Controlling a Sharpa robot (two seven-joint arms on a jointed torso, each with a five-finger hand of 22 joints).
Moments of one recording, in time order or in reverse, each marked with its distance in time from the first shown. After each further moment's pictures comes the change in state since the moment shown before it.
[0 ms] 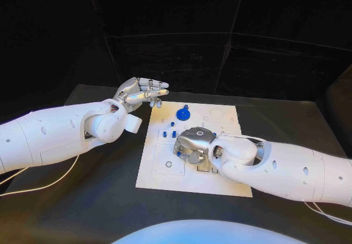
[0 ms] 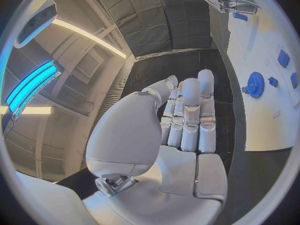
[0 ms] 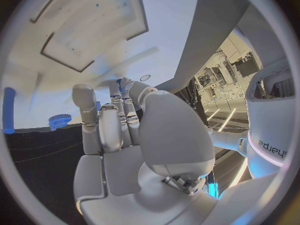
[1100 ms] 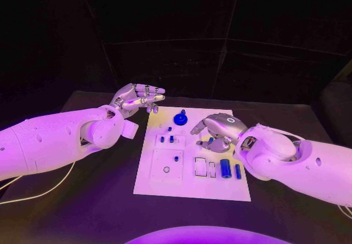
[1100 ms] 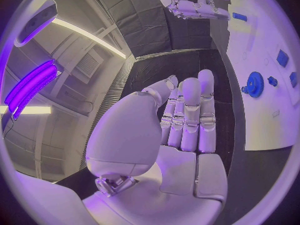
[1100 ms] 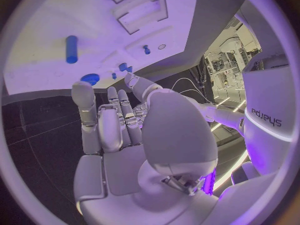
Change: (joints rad) left arm 0.000 -0.004 -0.001 -0.002 0.000 0.008 -0.005; left_hand 0.000 0.000 -0.003 -0.003 0.000 -0.004 0.004 -0.004 0.000 0.000 0.000 0.000 -0.001 -0.007 0.000 -0.004 -0.007 0.000 0.000 0.000 -0.004 -0.001; right arm 0.031 -0.254 0.083 0.142 0.074 -0.158 0.013; right_hand -0.031 -0.032 -0.025 0.000 -0.004 -0.104 -0.004 -0.002 -0.001 -0.089 0.003 0.000 -0.004 0.000 0.007 -0.004 -0.022 0.000 -0.012 0.012 -0.022 -0.030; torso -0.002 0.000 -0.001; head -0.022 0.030
